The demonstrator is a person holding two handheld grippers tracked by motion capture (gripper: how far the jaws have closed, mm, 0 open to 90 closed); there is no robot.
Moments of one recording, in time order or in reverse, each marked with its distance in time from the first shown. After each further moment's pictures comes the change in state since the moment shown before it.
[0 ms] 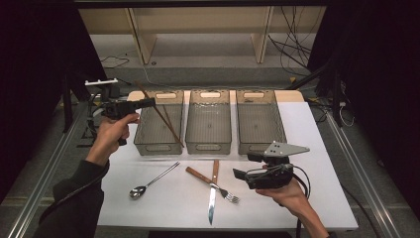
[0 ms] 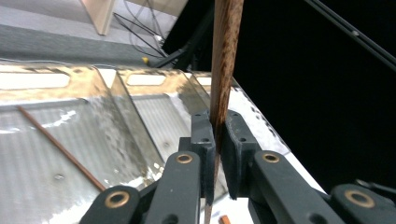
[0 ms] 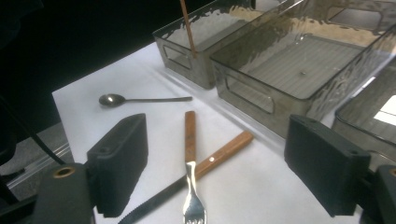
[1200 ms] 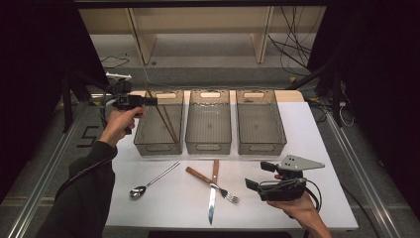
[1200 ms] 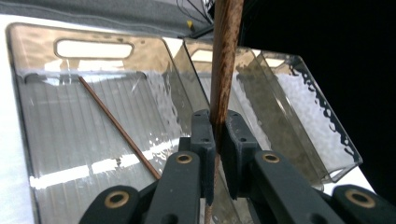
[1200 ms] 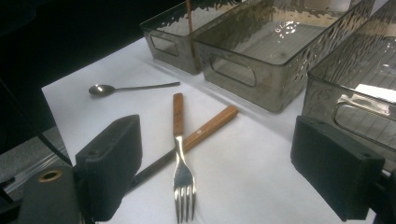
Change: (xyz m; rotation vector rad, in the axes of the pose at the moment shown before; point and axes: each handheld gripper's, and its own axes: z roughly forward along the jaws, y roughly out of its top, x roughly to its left) left arm 0.048 0.009 0.054 0.170 0.159 -0.088; right arm -0.006 -0.037 -0.021 -0.028 -0.044 0.031
